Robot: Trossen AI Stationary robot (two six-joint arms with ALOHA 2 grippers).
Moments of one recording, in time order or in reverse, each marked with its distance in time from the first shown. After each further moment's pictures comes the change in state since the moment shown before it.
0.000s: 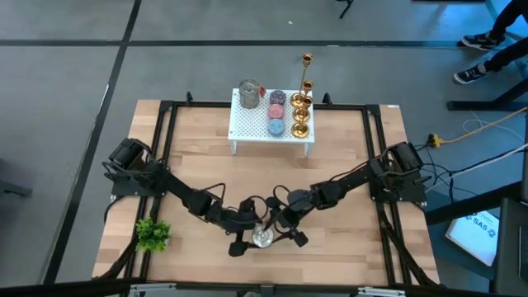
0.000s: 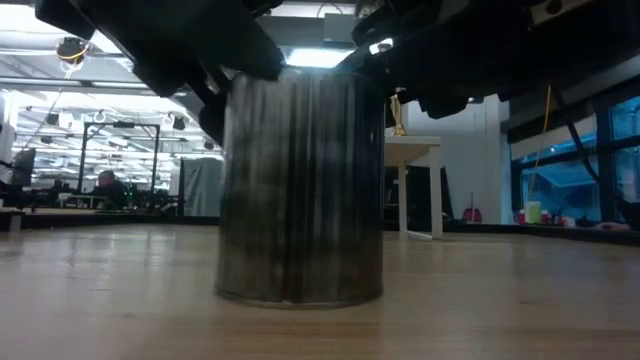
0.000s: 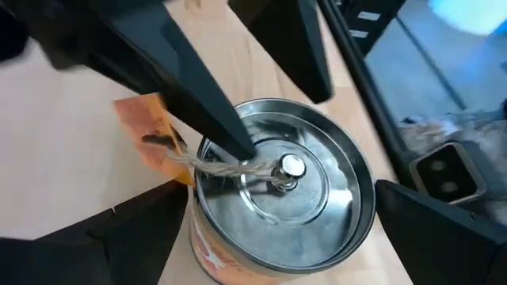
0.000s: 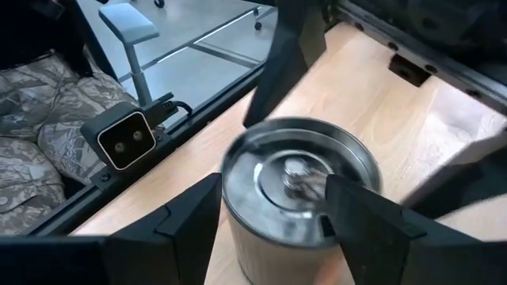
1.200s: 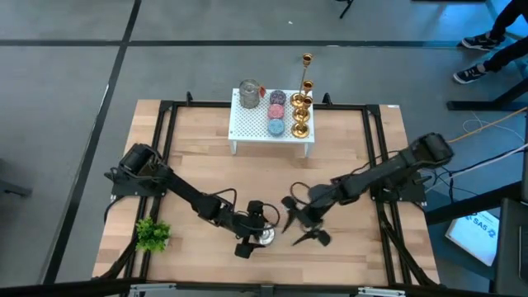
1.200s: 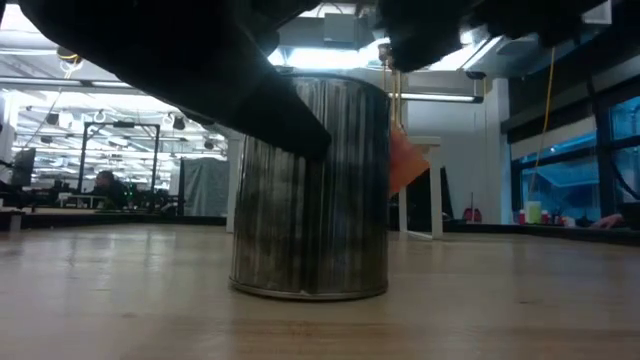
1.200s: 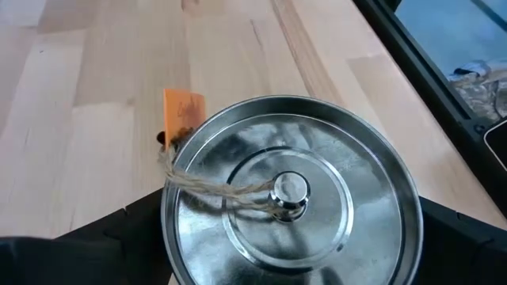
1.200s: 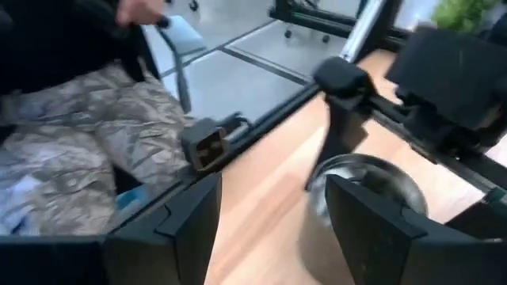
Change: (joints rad) left arm 0.014 0.111 0.121 -0.092 -0.040 0.215; right arm 0.035 -0.271 -0.075 -0.193 -0.051 -0.027
